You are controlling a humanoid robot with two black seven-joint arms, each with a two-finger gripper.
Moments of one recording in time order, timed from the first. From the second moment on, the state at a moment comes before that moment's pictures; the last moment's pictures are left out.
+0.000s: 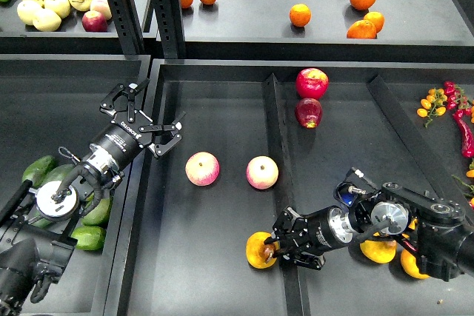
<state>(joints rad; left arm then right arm) -0.33 0.00 -1.47 -0.90 0.15 -0.49 0.38 0.72 -0.17 0.24 0.72 -0.23 0.58 -0.49</state>
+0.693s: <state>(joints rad) -0.33 0.00 -1.46 -0.90 0.15 -0.49 0.38 0.84 -0.37 0.21 0.72 -0.05 0.58 -0.49</state>
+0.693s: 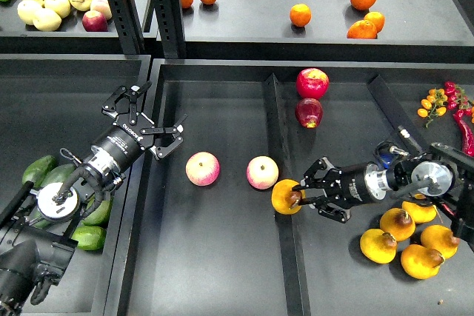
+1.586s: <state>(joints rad) -0.33 0.00 -1.46 -0.91 0.15 -0.49 0.38 0.77 -0.36 0.14 0.56 -0.03 0.58 -0.49</state>
